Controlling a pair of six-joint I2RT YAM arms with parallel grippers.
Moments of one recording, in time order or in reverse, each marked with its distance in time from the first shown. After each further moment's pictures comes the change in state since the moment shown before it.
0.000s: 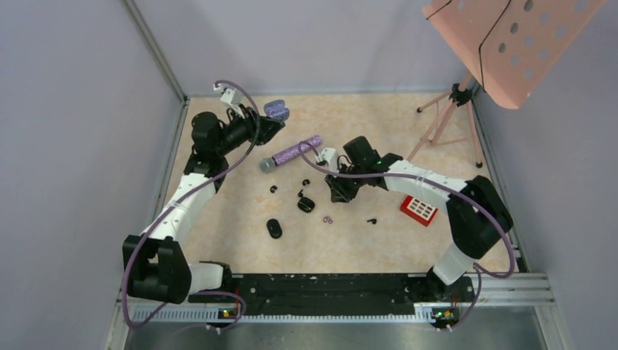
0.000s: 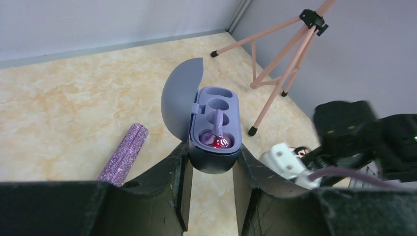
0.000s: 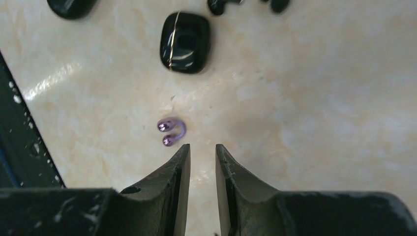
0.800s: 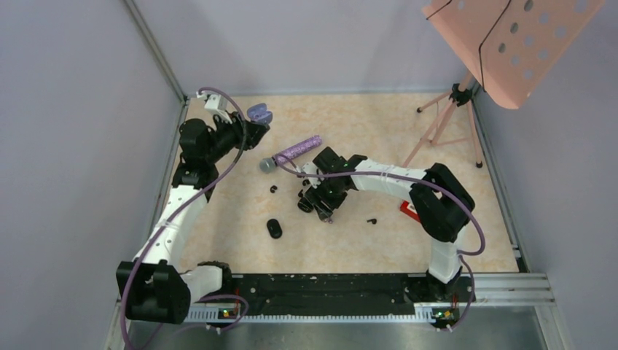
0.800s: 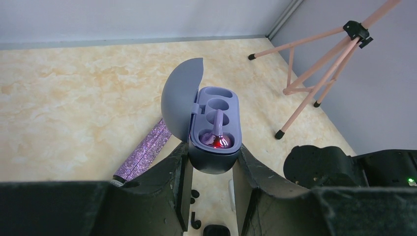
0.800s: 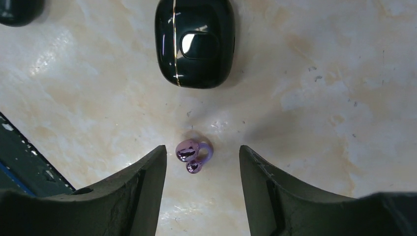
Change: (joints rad) left arm 0.066 -0.144 -0.035 -0.179 -0.126 0.041; right arm 0.147 0.297 0.204 -0.221 0.114 0.192
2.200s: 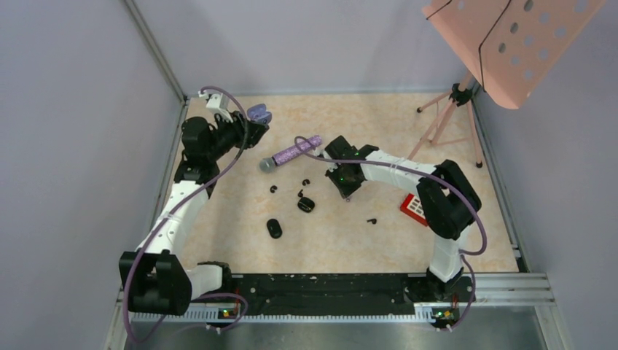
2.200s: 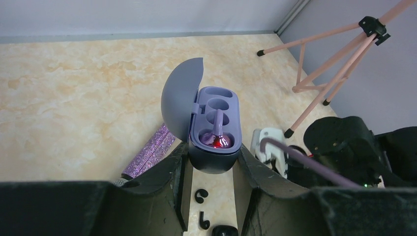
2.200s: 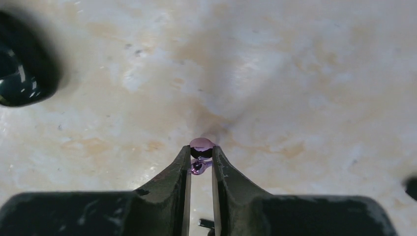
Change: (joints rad) left arm 0.017 0.047 0.000 0.019 -0.002 0.021; right arm -0.079 -0.003 0.018 -0.050 0.282 0.047
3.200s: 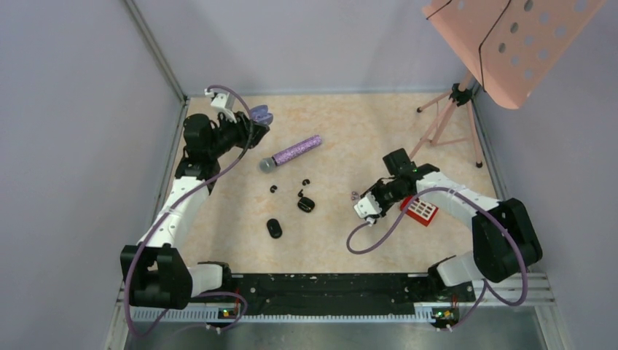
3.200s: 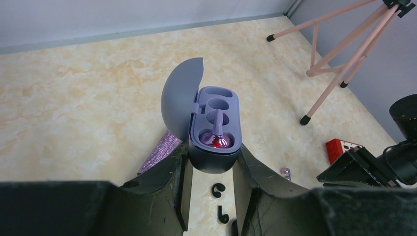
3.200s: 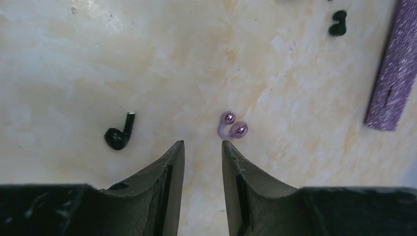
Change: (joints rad) left arm 0.002 0.041 0.026 -0.033 0.030 0.116; right arm -0.311 -0.472 -0.471 -0.010 -0.603 -1.671
